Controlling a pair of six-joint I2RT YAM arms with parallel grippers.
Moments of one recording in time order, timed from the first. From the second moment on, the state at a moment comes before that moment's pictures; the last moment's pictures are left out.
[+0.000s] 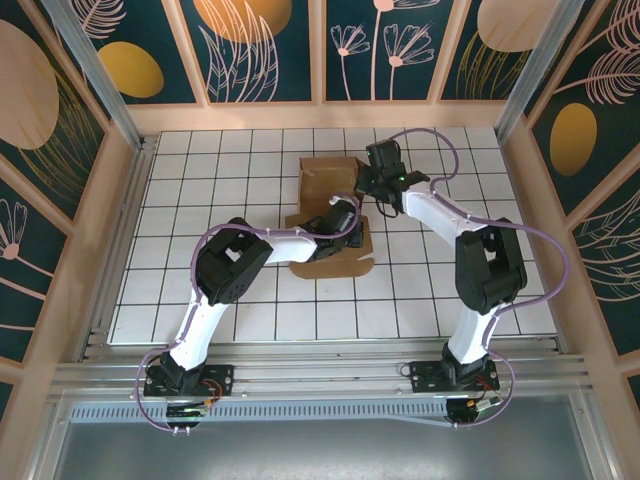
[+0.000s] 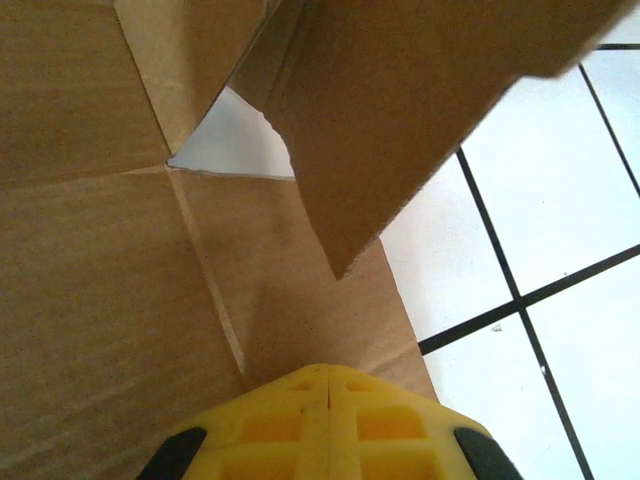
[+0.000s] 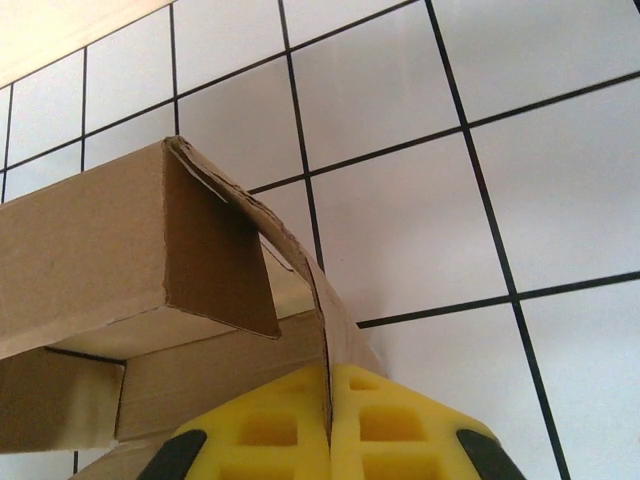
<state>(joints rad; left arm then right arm) -0.82 2.22 1.36 0.15 -0.04 -0.65 0.45 1.80 1.36 -0.34 0.12 0.63</state>
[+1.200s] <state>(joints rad) -0.53 1.51 0.94 0.32 -0.08 -0.70 0.50 1.77 1.24 -0.22 0.32 0.68</state>
